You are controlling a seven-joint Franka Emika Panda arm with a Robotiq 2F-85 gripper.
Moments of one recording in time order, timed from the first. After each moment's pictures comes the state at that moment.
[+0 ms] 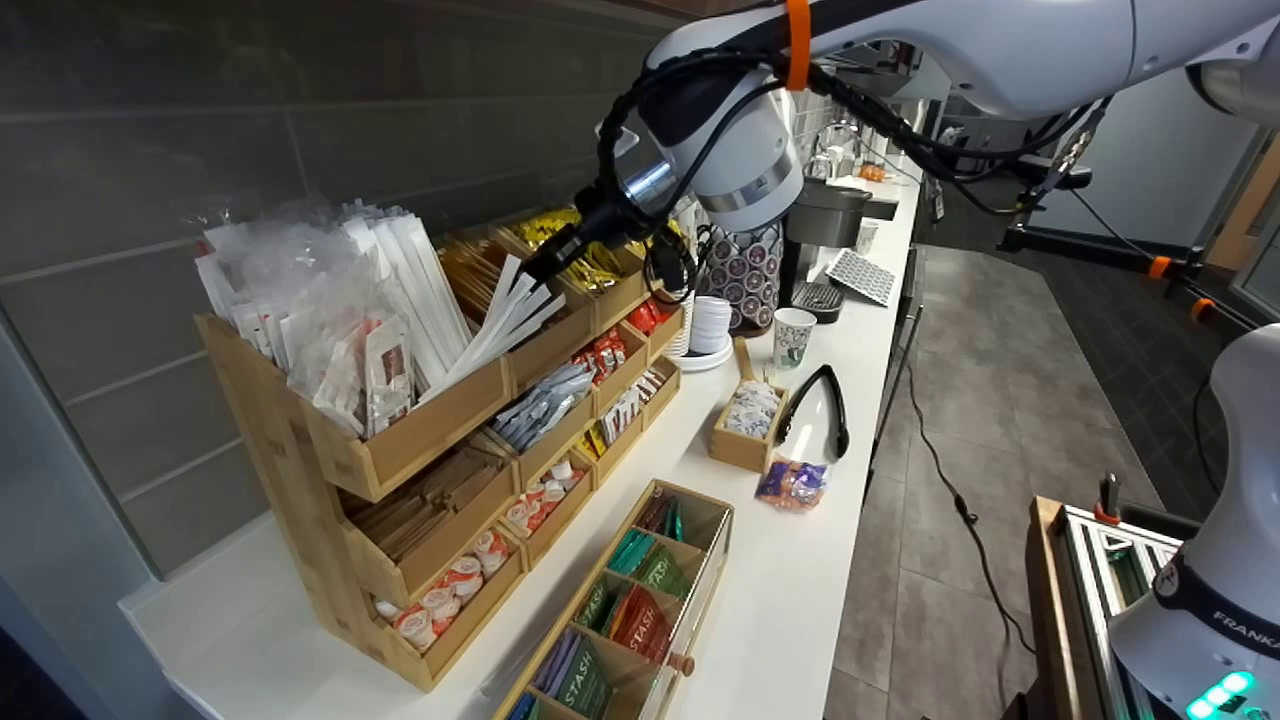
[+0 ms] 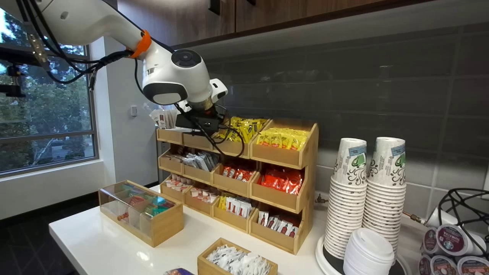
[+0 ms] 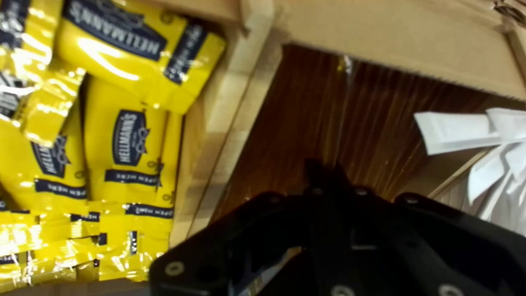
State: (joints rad) arm 0.49 0.33 -0.29 -1.73 1.15 2.75 -1.19
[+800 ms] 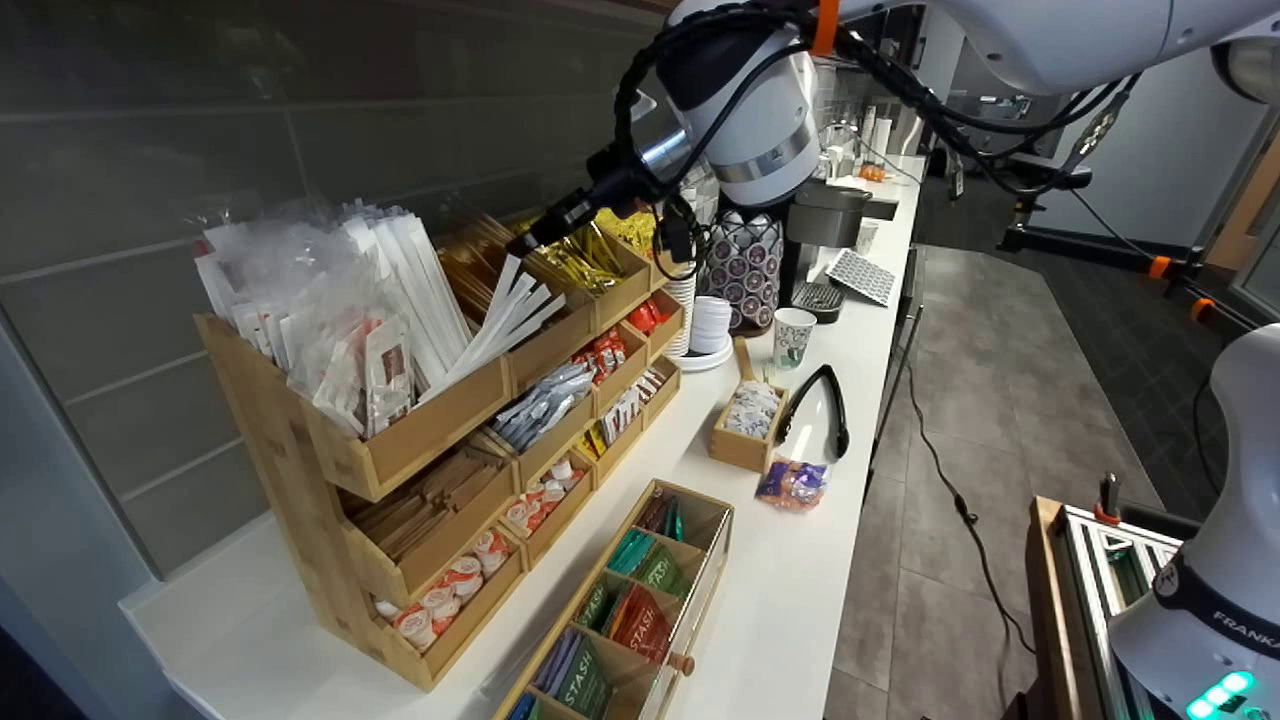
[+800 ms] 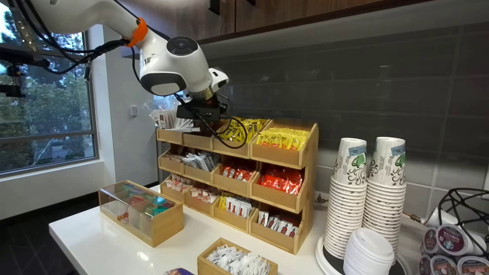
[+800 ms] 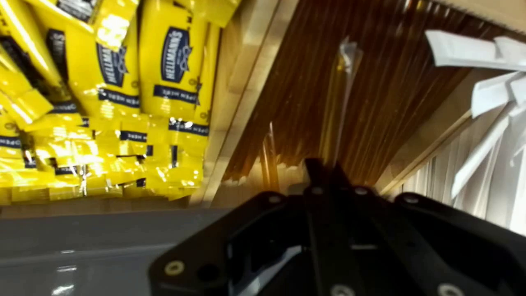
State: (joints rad) arm 0.49 0.28 -0.29 -1.75 1.14 2.79 -1.19
